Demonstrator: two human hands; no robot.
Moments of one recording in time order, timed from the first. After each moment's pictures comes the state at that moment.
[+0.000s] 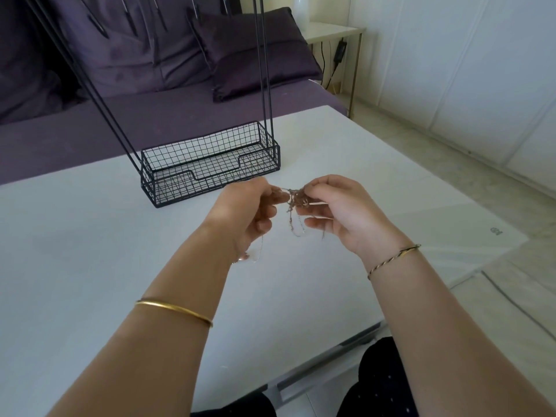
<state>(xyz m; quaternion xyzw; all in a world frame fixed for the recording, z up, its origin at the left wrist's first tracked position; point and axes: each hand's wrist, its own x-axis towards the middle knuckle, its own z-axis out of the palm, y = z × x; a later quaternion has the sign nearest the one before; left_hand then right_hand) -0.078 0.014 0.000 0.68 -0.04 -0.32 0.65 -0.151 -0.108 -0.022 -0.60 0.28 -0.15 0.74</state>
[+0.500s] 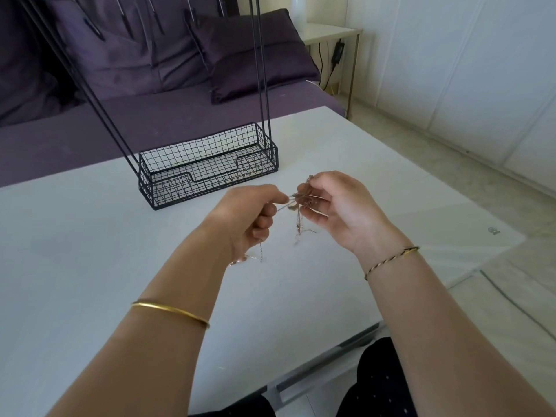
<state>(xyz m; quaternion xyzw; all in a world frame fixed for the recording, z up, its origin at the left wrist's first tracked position) -0.077 0.015 0.000 0.72 -0.07 -0.35 0.59 -0.147 -0.110 -0.022 -0.49 0.24 -0.17 0.82</state>
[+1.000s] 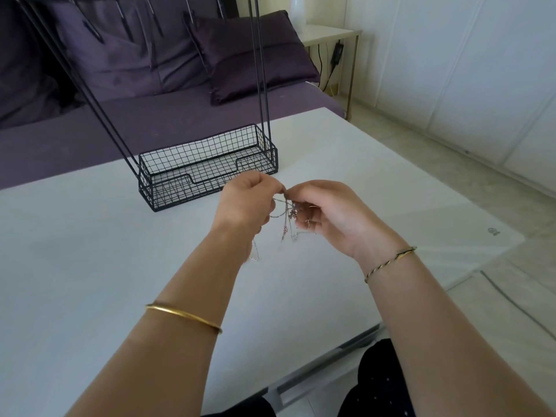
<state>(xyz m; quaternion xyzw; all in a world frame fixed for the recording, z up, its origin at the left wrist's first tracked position) -0.085 0.008 0.003 0.78 -0.14 -0.20 0.58 -0.148 -0.104 -0.020 -0.61 0.22 -0.10 0.76</state>
